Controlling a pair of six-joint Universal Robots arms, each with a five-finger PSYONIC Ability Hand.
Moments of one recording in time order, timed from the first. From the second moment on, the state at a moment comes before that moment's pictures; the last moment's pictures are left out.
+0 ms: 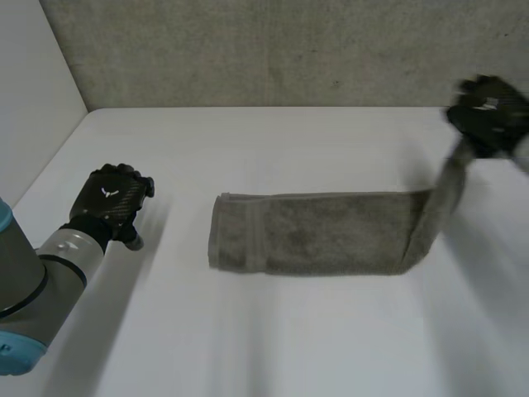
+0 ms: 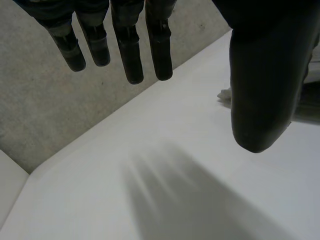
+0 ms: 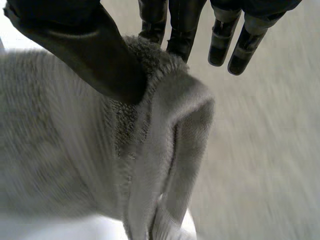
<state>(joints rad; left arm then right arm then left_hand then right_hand) 4.50 -1.81 -1.90 3.53 -1.40 3.48 1.57 -1.12 1.24 -0.01 1.06 2.30 0.52 0.51 0.22 0.23 0.29 1.31 1.29 0.21 0.23 1.15</state>
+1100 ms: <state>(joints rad) 4.14 -2.10 -1.54 3.53 -1.42 3.13 1.76 -1.21 1.78 -0.19 1.17 2.69 0.52 0.50 0.22 0.23 0.29 0.30 0.30 0.21 0.23 0.13</state>
